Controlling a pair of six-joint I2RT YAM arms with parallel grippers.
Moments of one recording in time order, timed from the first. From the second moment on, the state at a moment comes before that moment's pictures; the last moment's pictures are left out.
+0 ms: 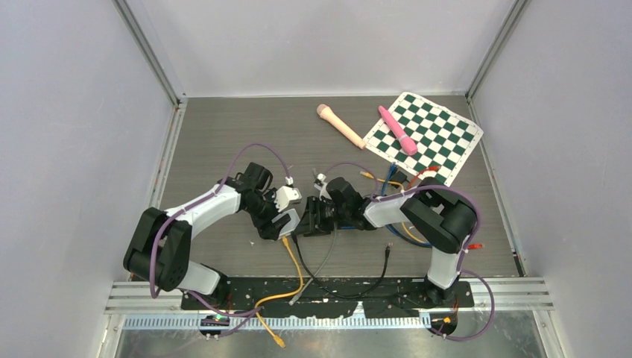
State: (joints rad) left arm -0.44 1.44 0.77 -0.63 0.41 0.63; right arm 0.84 1.82 0.76 0.38 -0.53 0.93
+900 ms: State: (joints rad) left arm -0.44 1.44 0.77 -0.63 0.41 0.63; right arm 0.87 1.90 0.76 0.52 -0.50 1.08
